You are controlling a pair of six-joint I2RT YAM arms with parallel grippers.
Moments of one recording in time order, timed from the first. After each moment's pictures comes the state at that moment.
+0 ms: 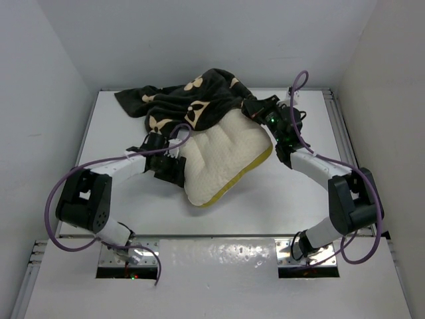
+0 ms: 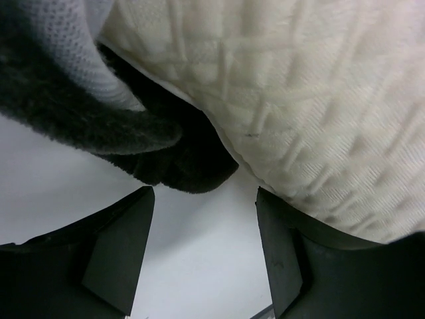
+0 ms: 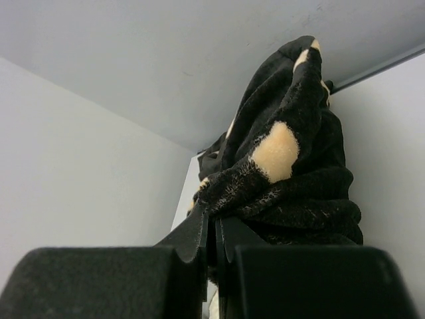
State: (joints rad) left arm -0.28 1.53 0.83 -0.47 0.37 0.09; right arm 0.31 1.53 0.86 0.71 -0.05 0.91
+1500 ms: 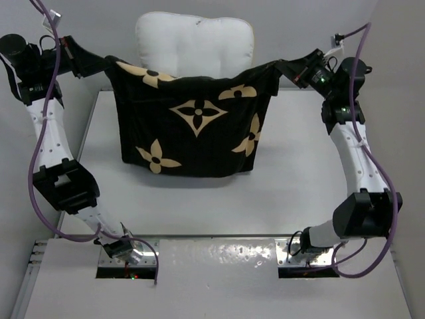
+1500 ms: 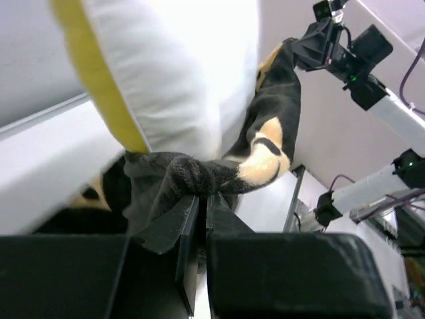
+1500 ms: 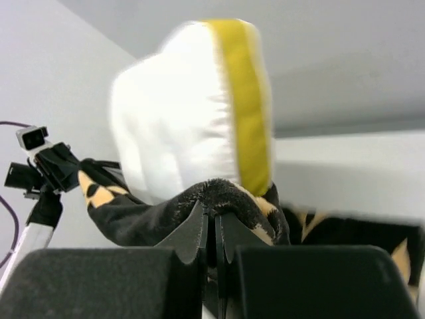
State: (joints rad) left arm 0.45 1.74 1.91 0.05 1.49 -0.68; right arm -0.04 1.49 1.43 0.15 -0.65 0.89
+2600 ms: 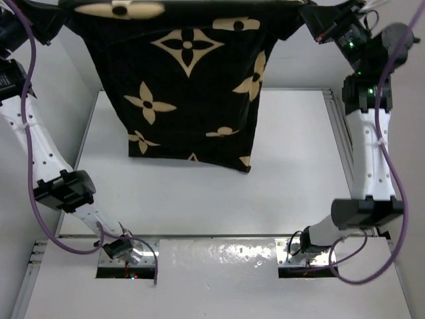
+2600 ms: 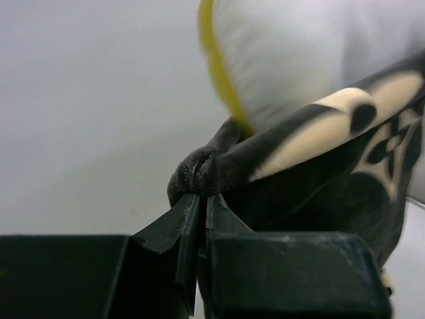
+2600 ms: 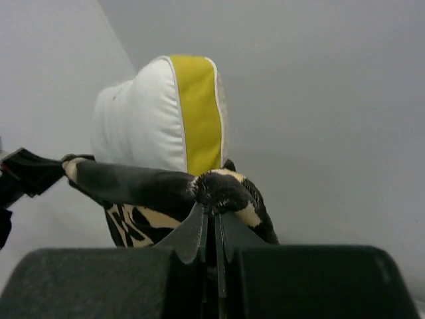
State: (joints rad) left arm 0.54 1.81 2.43 0.01 1.14 -0.45; right arm -0.05 1.57 1.96 0.10 -0.58 0.72
